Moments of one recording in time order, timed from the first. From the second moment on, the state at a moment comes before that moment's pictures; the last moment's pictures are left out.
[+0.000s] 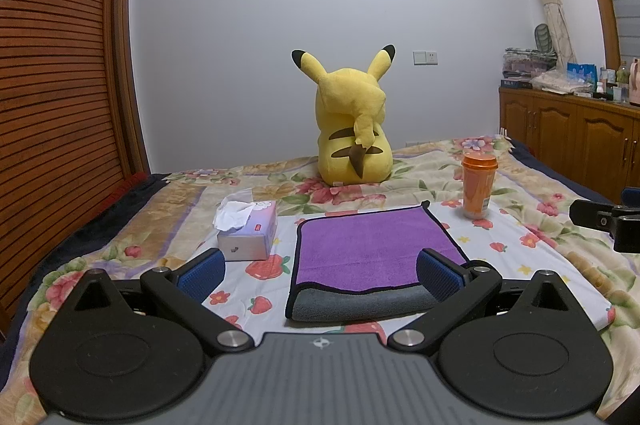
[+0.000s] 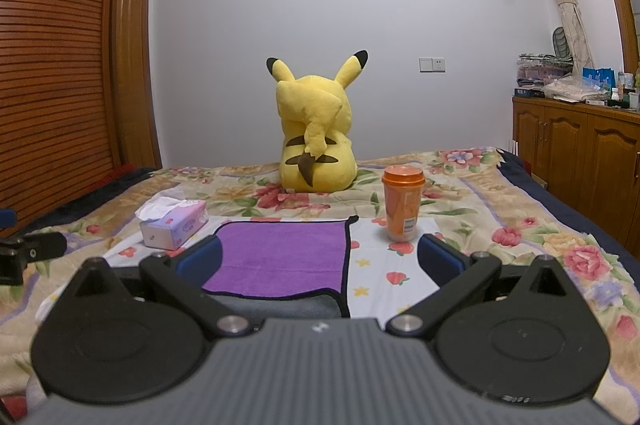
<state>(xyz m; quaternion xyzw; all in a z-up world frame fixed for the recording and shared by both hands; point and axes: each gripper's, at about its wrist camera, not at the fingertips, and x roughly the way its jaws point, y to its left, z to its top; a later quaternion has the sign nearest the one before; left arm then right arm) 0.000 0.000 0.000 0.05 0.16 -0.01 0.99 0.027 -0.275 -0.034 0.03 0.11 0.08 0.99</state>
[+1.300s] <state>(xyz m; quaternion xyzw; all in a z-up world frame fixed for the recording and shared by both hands) 0.012 -0.002 -0.010 0.06 0.21 -0.02 0.98 0.034 -0.264 -0.036 0.03 0.13 0.08 0.99</state>
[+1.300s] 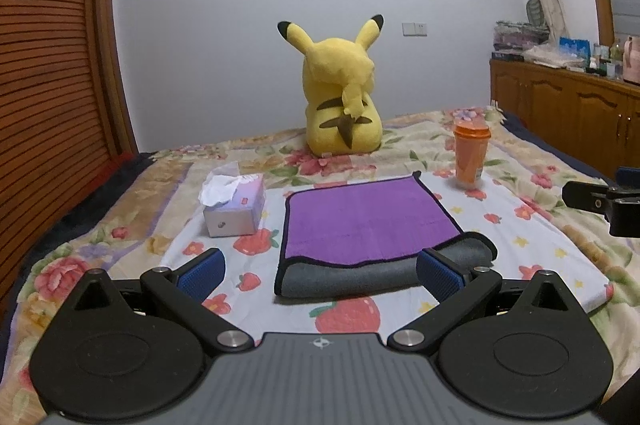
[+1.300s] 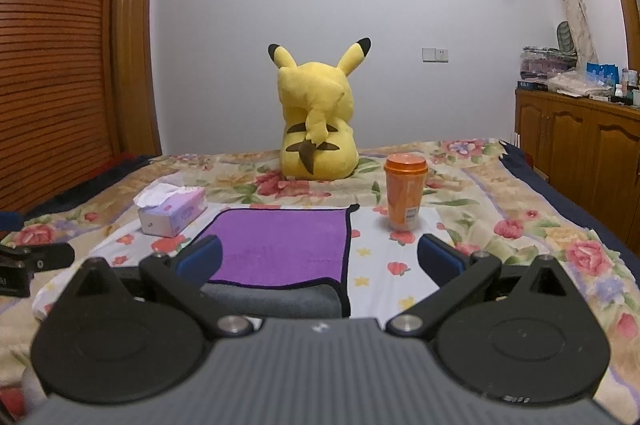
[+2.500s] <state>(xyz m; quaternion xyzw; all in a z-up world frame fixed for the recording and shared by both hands) 0.084 0.003 -0.027 0.07 0.26 -0.07 0.96 0.093 -0.250 -0.054 0.00 0.18 0.09 0.98</state>
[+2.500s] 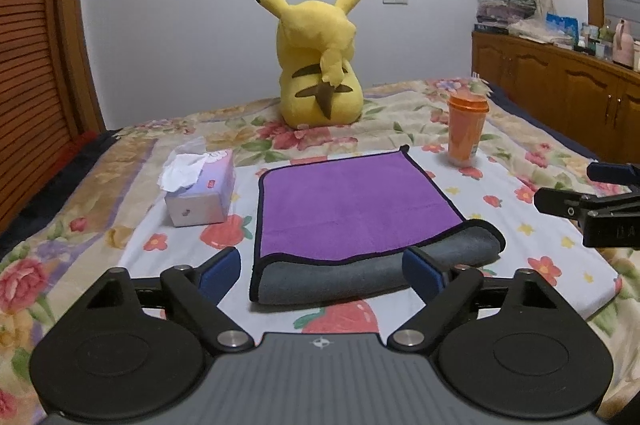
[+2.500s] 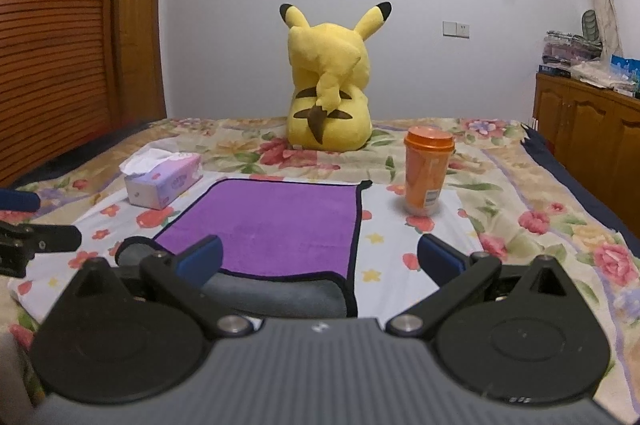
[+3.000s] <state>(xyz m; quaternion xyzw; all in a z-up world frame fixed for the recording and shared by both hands) 0.124 0.014 -0.043 0.06 0.30 -0.09 0.95 0.116 -0.244 -0.064 -0.01 0.21 0.11 0.97</state>
